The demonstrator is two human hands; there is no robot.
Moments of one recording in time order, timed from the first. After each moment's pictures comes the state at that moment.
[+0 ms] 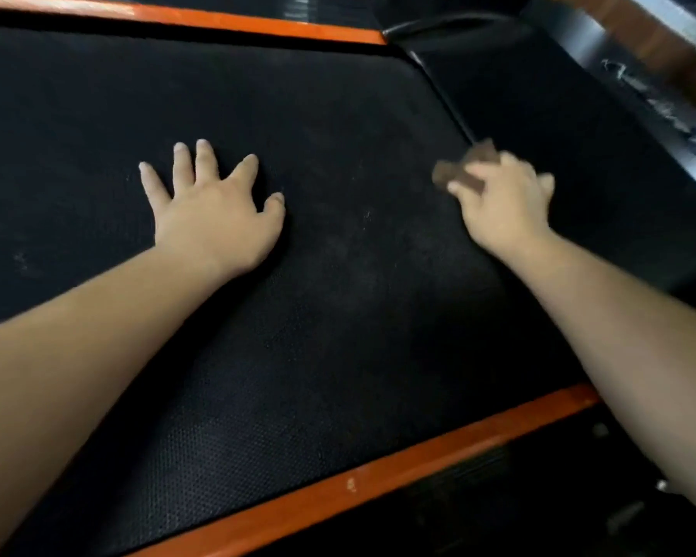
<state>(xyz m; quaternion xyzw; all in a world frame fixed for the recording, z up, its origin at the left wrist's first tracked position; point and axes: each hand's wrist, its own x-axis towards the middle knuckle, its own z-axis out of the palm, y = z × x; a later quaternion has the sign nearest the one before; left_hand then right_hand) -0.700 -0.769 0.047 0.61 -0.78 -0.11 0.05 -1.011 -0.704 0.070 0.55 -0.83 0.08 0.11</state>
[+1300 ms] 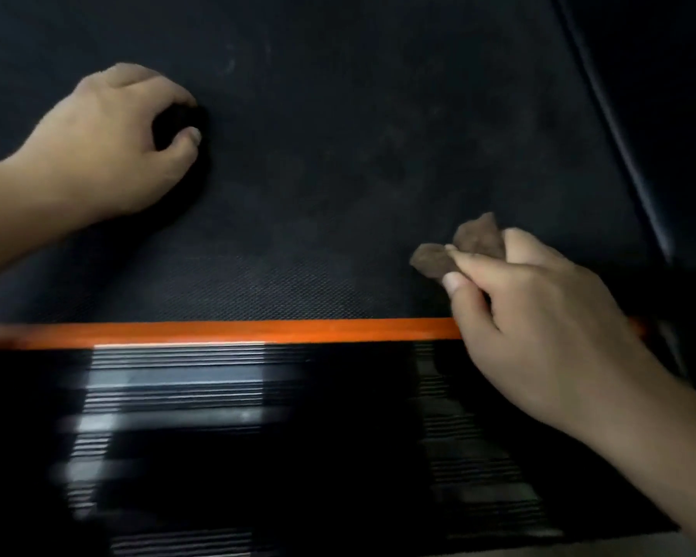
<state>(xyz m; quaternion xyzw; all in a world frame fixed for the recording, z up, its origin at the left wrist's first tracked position) -0.561 -0.694 0.060 0.59 -0.79 -0.10 0.12 -0.885 -0.511 0.103 0.72 -0.69 0.03 -0.04</state>
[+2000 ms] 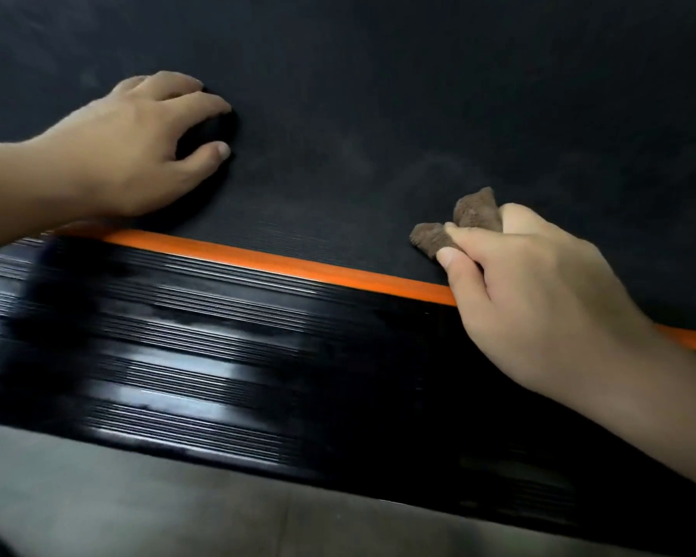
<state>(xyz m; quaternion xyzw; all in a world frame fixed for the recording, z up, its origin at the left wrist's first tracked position) -0.265 -0.658 0.044 0.60 -0.79 -0.07 0.05 -0.632 -0.539 0.091 0.79 -0.61 0.07 -0.04</state>
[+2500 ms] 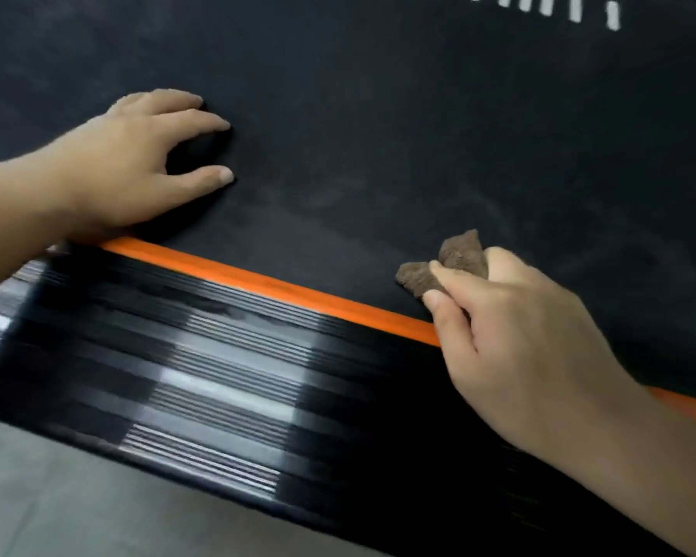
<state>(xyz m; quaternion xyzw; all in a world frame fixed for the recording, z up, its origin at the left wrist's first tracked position) 0.038 -0.670 0.048 0.64 -0.76 -0.10 0.07 -0.343 -0.569 0.085 0.82 -0.56 0.09 -0.10</state>
